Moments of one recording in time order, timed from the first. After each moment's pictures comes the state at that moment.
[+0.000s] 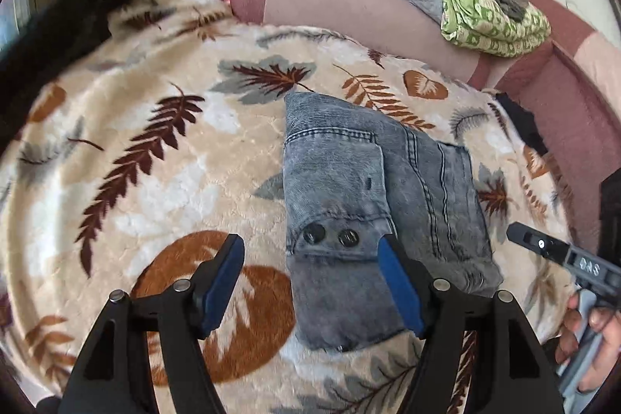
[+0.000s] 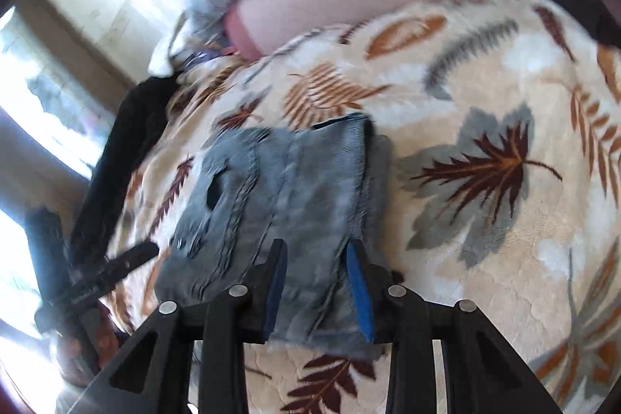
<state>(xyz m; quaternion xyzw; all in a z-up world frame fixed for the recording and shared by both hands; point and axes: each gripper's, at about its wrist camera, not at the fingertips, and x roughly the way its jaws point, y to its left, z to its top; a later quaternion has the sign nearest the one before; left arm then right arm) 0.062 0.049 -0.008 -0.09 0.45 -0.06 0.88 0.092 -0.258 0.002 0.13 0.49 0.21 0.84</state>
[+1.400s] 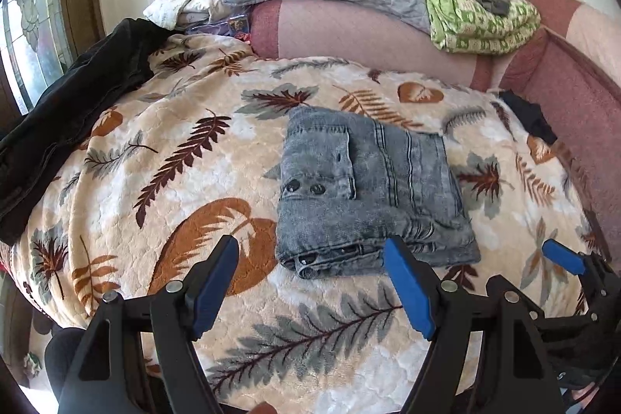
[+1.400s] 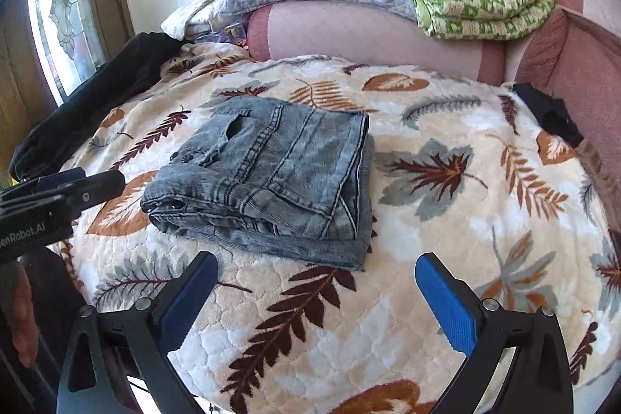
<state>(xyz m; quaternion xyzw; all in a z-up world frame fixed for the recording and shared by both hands) -0.028 0.008 0.037 -0.04 0.40 0.00 0.91 -0.014 -0.236 0.046 -0.03 0.41 0.14 0.90</state>
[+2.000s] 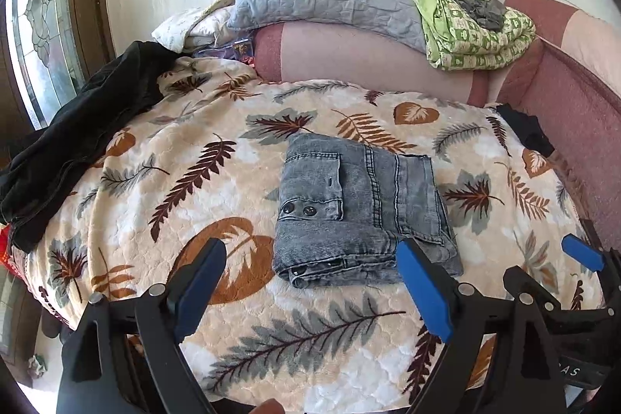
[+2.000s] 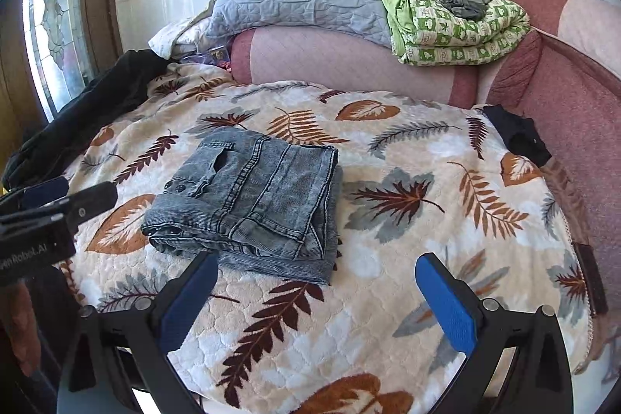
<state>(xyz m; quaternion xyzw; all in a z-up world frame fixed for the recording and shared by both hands) -0.044 -0.009 0.066 -0.03 0.38 0.02 0.92 -0.022 -0.248 0.085 -0.04 0.40 0.10 0.91</state>
